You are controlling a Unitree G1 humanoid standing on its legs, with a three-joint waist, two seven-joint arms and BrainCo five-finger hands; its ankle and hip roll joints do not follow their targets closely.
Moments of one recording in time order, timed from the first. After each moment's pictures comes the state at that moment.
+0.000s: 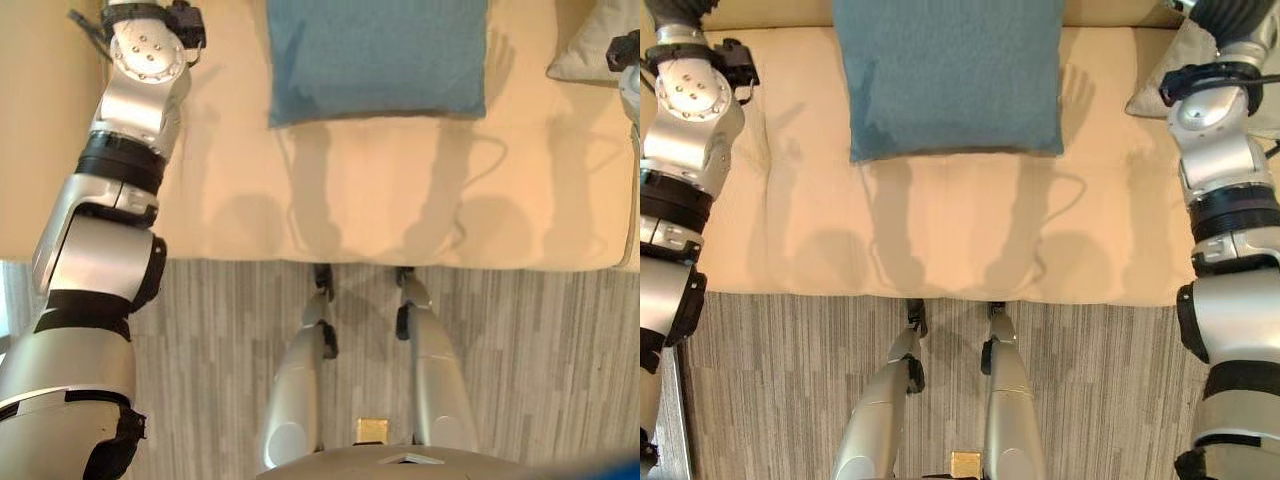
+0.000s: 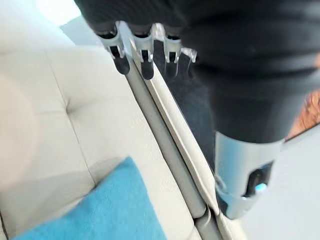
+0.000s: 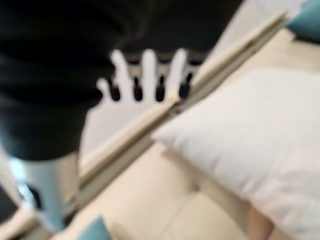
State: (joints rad) left arm -1.20 0.72 -0.32 0.71 -0.45 -0.25 0.50; right arm -1.17 -0.89 0.31 0.77 0.12 -0.08 -0.58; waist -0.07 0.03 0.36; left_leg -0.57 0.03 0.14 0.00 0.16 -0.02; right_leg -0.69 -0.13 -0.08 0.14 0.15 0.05
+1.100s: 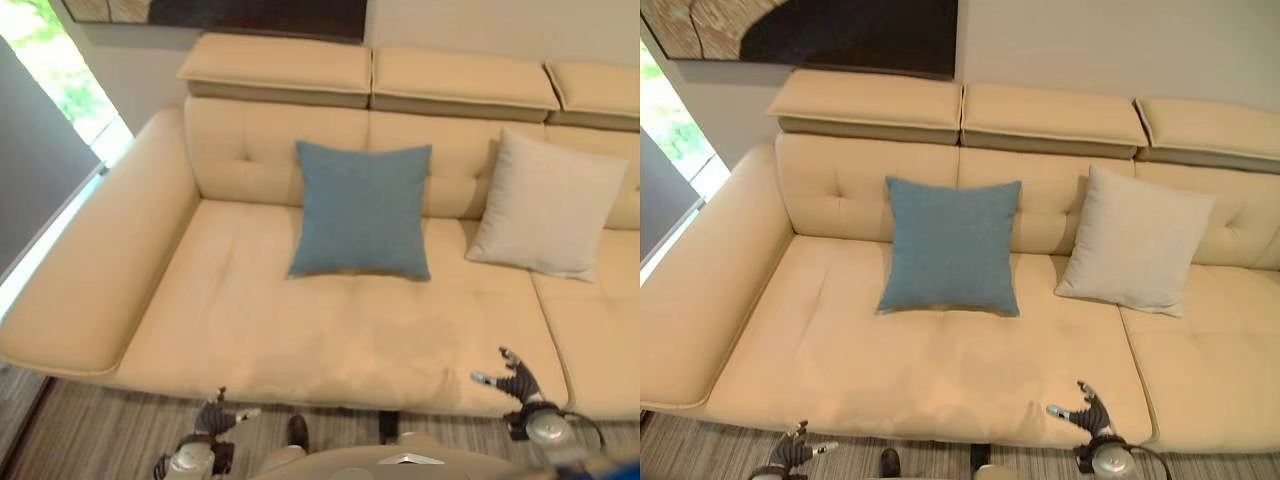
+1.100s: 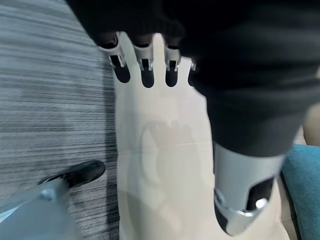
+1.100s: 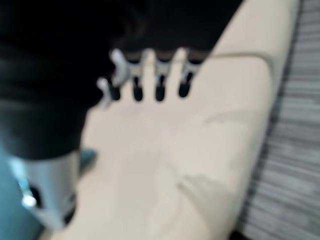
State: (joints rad) left arm 0.16 0.28 -0.06 1.02 -0.13 -0.16 0.09; right arm 0.10 -0.37 0.13 0.94 -0.02 -0.17 -0.13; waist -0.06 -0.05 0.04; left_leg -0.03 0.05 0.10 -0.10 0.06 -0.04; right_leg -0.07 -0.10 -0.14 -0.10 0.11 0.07
